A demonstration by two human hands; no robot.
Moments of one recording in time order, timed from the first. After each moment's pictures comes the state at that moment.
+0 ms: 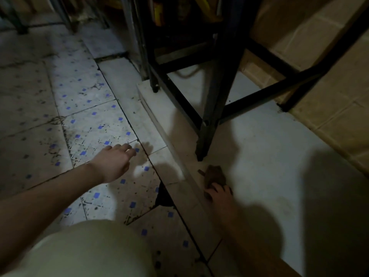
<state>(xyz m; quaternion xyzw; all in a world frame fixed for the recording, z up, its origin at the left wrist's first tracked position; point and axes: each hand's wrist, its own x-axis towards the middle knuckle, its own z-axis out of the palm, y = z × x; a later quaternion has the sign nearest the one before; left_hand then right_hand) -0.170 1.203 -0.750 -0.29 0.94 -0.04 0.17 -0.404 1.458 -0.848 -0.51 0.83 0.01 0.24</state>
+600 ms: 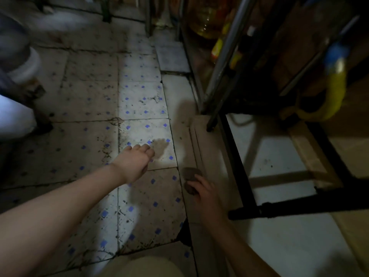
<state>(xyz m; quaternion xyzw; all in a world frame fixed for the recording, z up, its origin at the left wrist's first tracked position) -0.087 1.098 -0.659 -0.42 0.90 0.07 0.12 -0.298 1.246 -0.676 -0.62 0.73 -0.16 0.23</state>
